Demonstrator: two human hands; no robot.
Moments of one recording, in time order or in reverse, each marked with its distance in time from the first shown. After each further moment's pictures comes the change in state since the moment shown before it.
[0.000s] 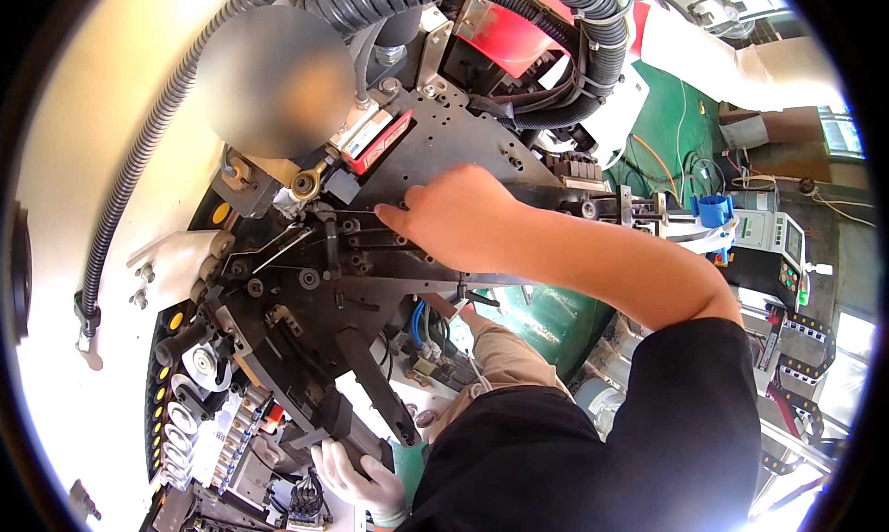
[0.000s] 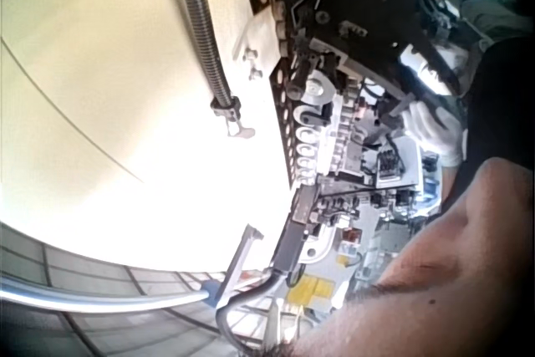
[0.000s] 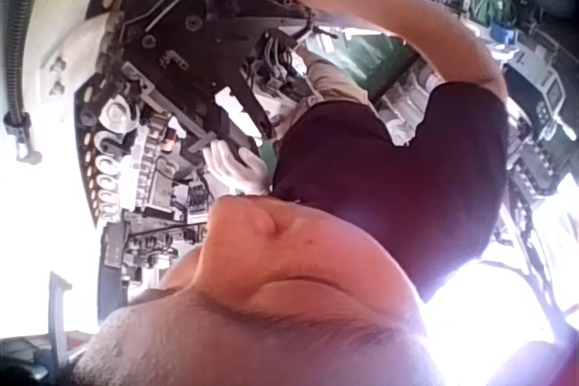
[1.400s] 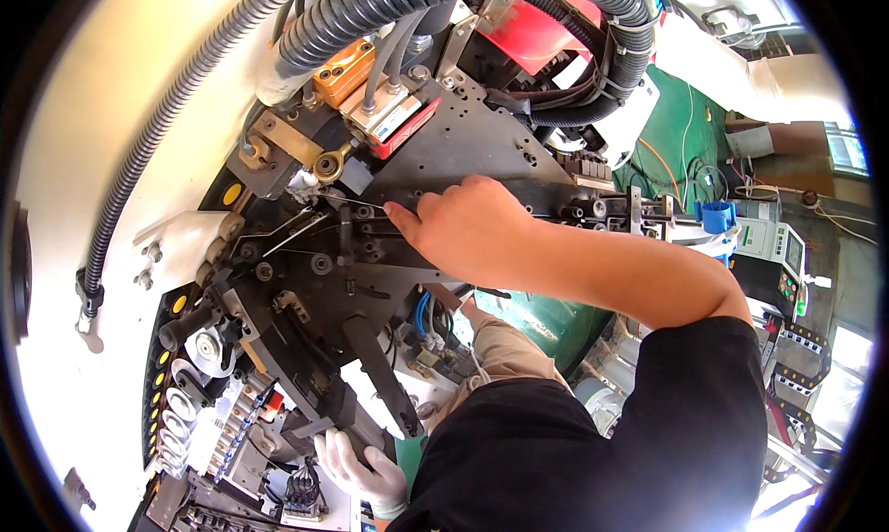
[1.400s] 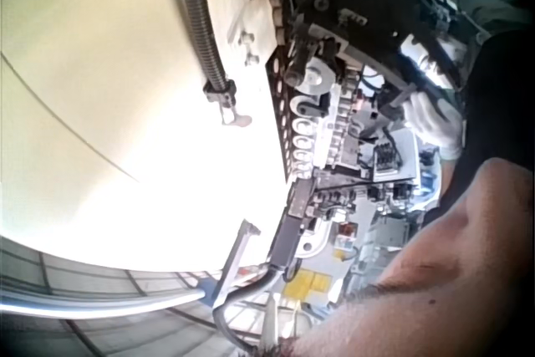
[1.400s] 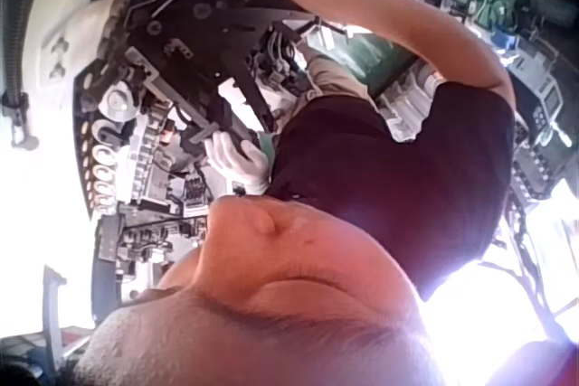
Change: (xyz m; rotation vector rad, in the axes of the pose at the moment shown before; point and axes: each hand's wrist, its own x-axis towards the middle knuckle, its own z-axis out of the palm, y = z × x) left_hand 0.001 0.001 -0.004 -0.001 -0.024 -0.026; right_hand -0.006 -0.025 0.003 -0.163 0.017 -0.028
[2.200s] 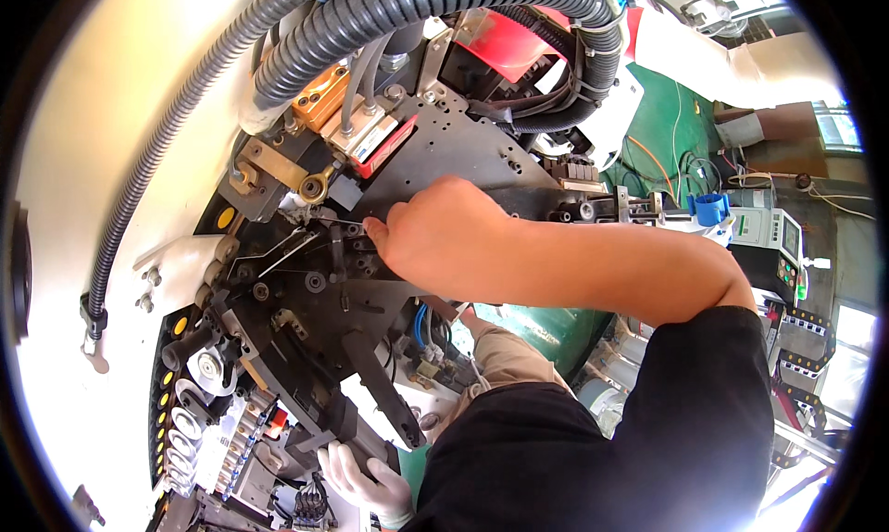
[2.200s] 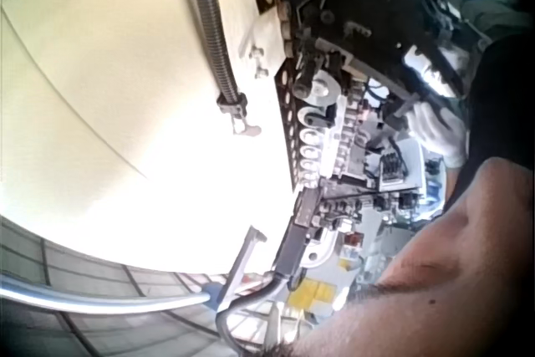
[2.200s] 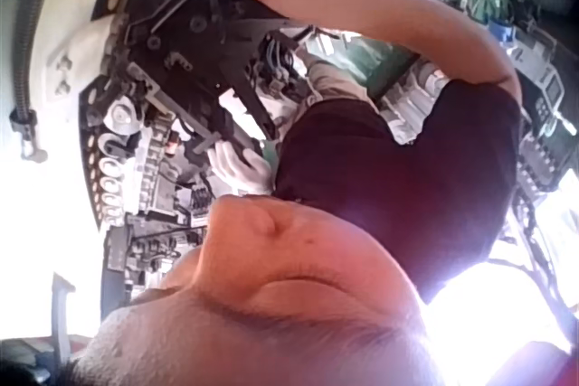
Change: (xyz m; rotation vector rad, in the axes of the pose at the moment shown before) left_hand 0.000 -0.001 0.003 -0.027 0.054 0.024; right_hand 0.004 0.007 -0.032 0.089 0.110 -0.088
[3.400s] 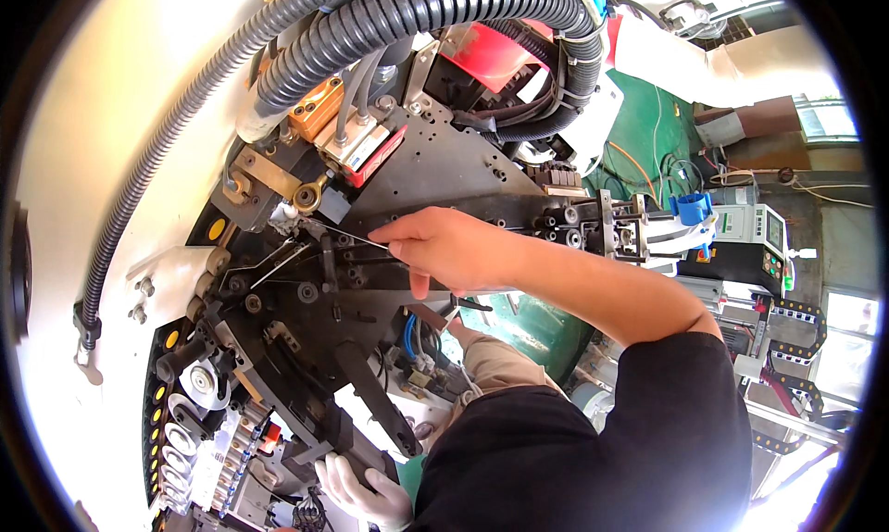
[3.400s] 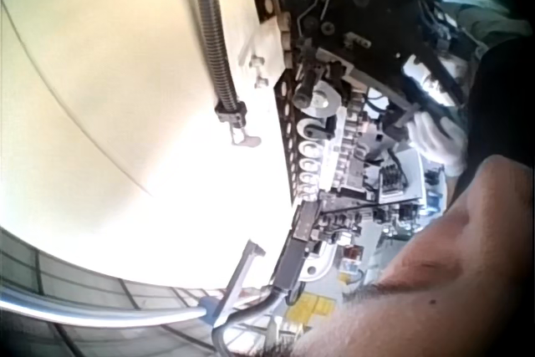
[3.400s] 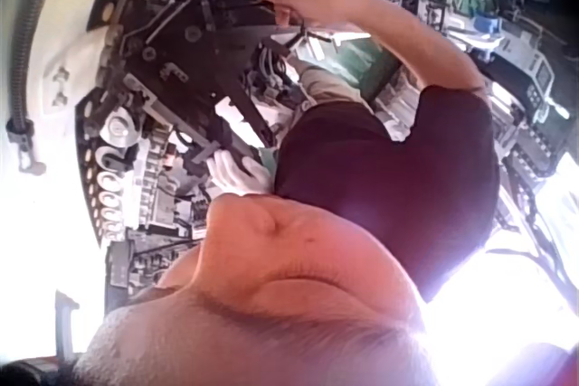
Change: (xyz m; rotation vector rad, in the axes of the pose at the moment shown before) left_hand 0.006 0.002 -0.004 -0.020 0.005 -0.013; right_hand -0.007 0.003 0.003 1.479 -0.285 0.731
